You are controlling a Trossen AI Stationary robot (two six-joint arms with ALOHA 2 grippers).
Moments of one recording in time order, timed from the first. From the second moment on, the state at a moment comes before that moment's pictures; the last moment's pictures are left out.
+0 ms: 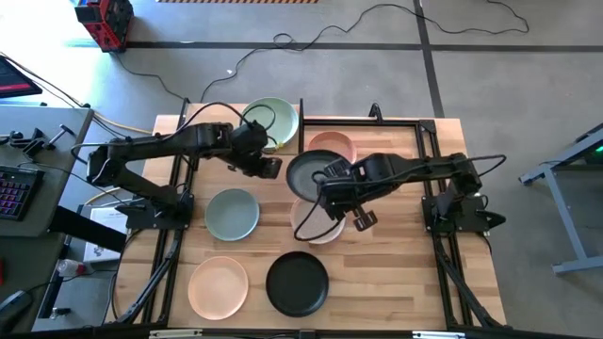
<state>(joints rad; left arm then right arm) 0.23 1.38 1.29 -0.89 0.10 -1.00 0.19 1.84 2.08 -1.57 0.21 -0.39</state>
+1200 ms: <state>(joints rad) 0.28 1.38 1.29 -0.74 0.08 -1.05 0.08 1.84 2.08 -1.49 0.24 -0.63</state>
